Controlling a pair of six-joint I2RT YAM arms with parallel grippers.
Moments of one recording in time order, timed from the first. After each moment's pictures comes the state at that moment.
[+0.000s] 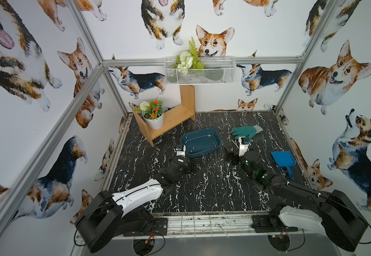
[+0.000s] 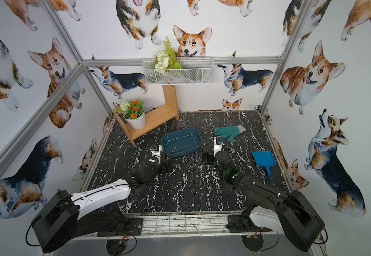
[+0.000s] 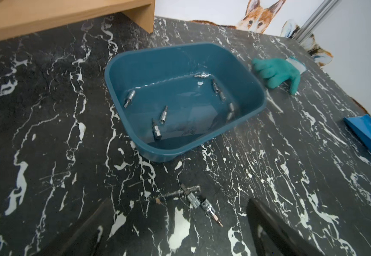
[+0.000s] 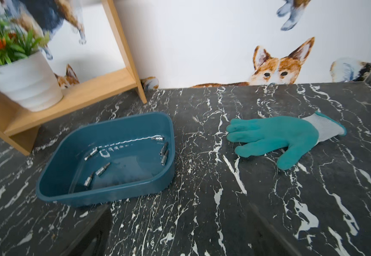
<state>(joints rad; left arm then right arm) -0.73 1.25 0.51 0.14 -0.29 -0.50 0.58 1.10 0.44 0.38 0.39 0.29</state>
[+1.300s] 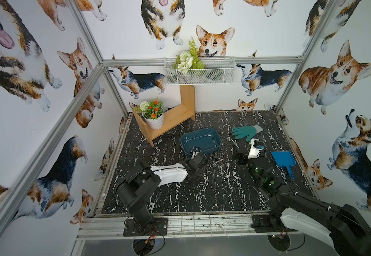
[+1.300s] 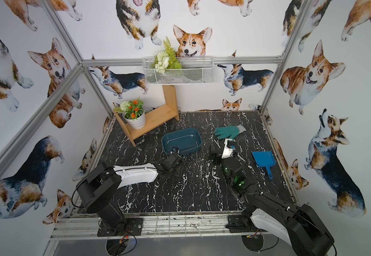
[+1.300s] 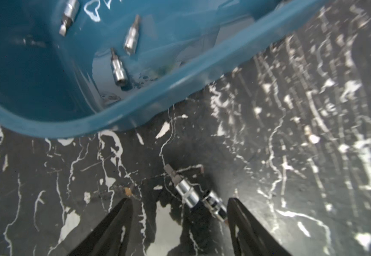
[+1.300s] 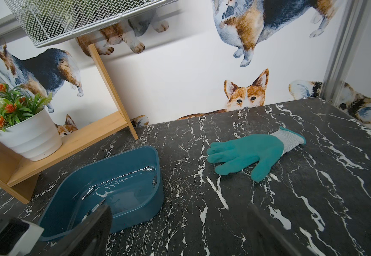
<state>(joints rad) -0.81 1.70 0.85 -0.18 -0.34 -0.50 0.56 0.98 0.32 0.52 0.46 0.31</state>
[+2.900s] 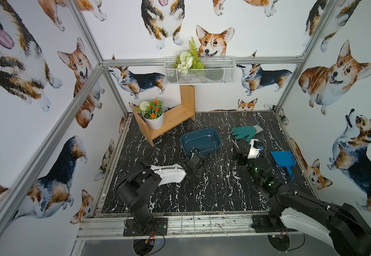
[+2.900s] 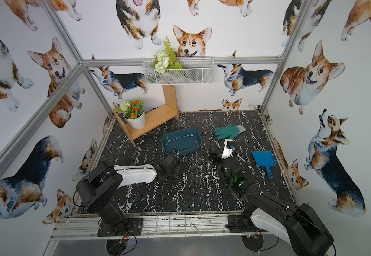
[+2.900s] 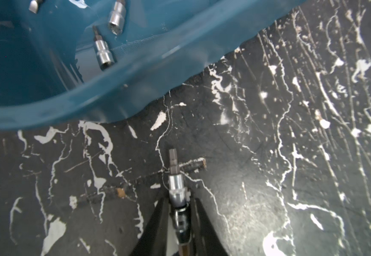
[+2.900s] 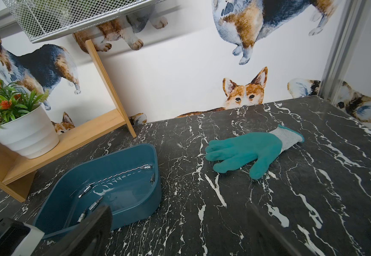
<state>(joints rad) -0.79 1.70 0.80 -0.13 -0.25 -0.47 0.56 0.98 0.32 0.52 0.47 0.31</state>
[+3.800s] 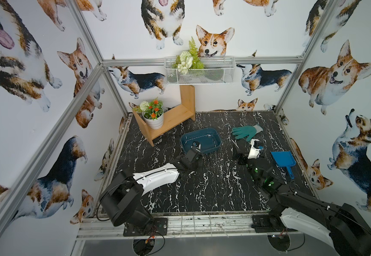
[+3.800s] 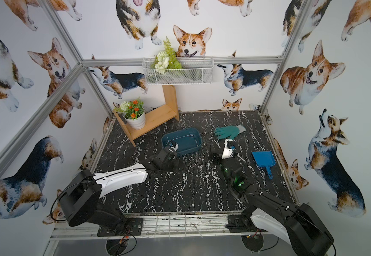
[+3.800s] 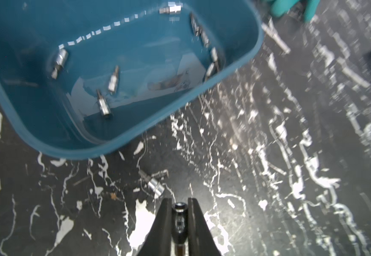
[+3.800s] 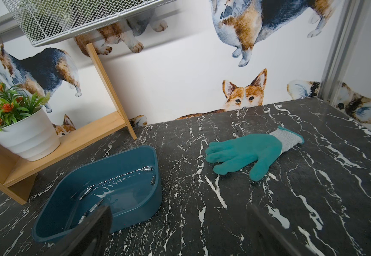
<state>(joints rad) -0.74 1.50 0.85 -0.16 -0.14 -0.47 0.56 0.98 0.32 0.53 0.47 0.31</state>
